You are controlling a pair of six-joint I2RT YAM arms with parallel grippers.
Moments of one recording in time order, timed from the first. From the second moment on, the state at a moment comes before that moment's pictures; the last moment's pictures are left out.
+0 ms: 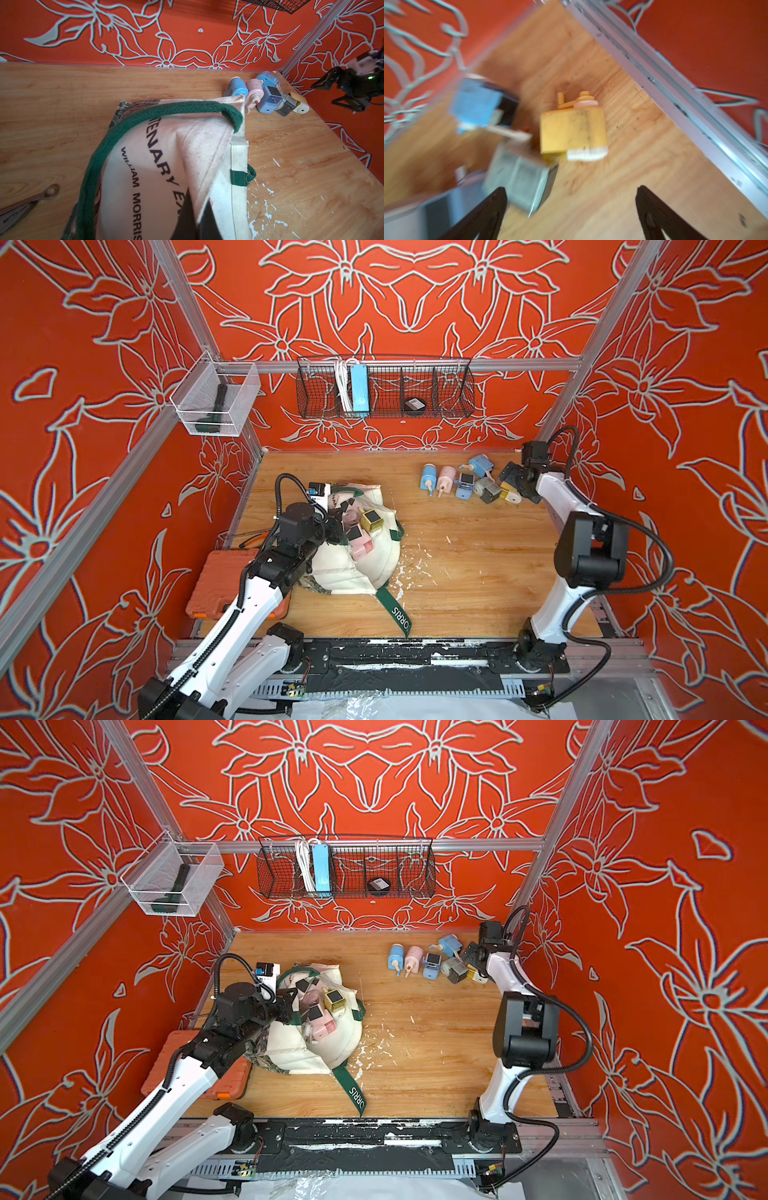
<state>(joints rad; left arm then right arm) -0.30 0.88 0.74 -0.27 0.06 -0.24 -0.09 1.73 1.42 -0.54 0.19 0.57</state>
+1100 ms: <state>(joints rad) -0.30 0.91 0.74 -0.26 0.06 -0.24 0.53 0.92 0.90 -0.58 -0.27 0.36</state>
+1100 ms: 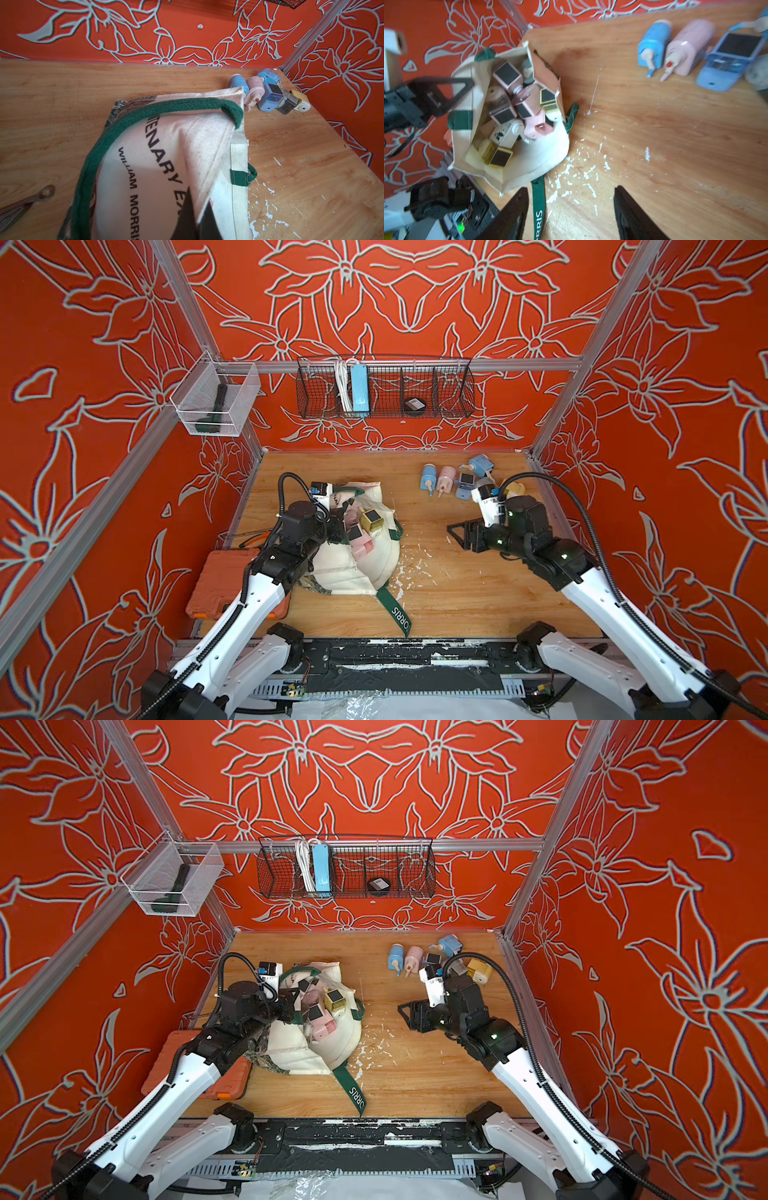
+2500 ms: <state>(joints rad) -0.31 0.91 0.72 -0.27 0.00 -0.24 0.82 1.94 1.32 -0.10 0.04 0.32</state>
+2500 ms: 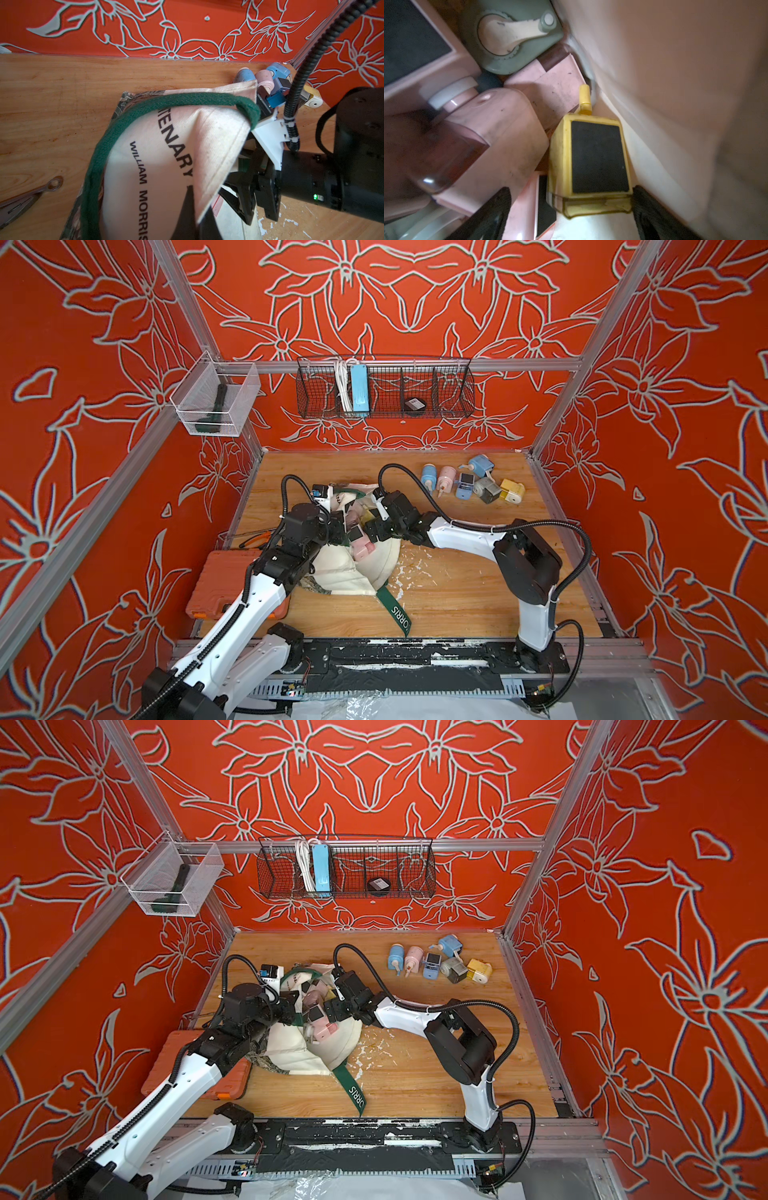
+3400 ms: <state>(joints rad) -0.31 0.90 0.72 -0.27 -0.01 -0.24 0.77 2.09 1.42 0.08 -0.24 0.26</state>
